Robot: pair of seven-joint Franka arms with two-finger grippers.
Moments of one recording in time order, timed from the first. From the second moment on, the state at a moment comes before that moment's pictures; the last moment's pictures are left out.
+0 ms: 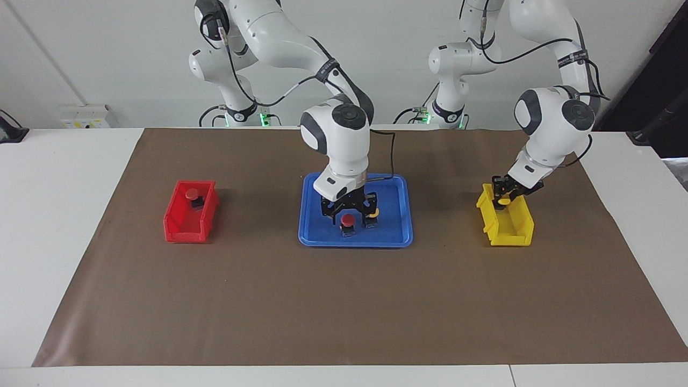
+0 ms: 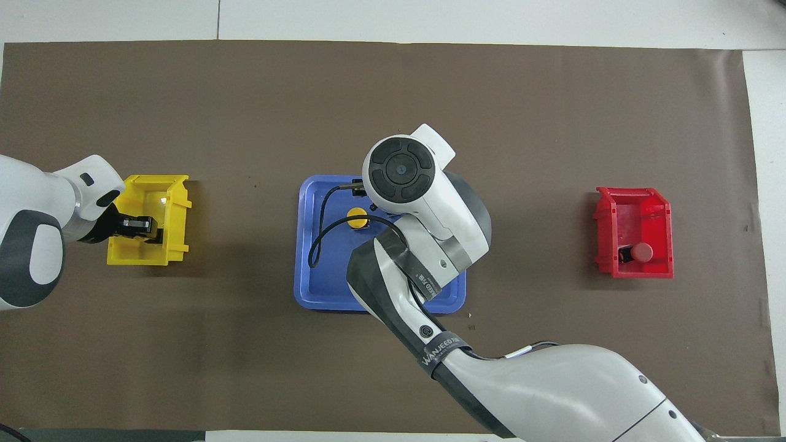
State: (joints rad) left arm 0.00 -0.01 -0.03 -2.20 -0.02 2.14 0.11; right arm 0.62 0.47 -0.03 -1.60 -0.07 2.18 0.64
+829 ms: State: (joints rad) left arm 0.03 -0.01 -0.03 -2.22 -0.02 2.18 0.14; right arm 0.62 0.46 -0.02 -1.68 -0.07 2.26 0.64
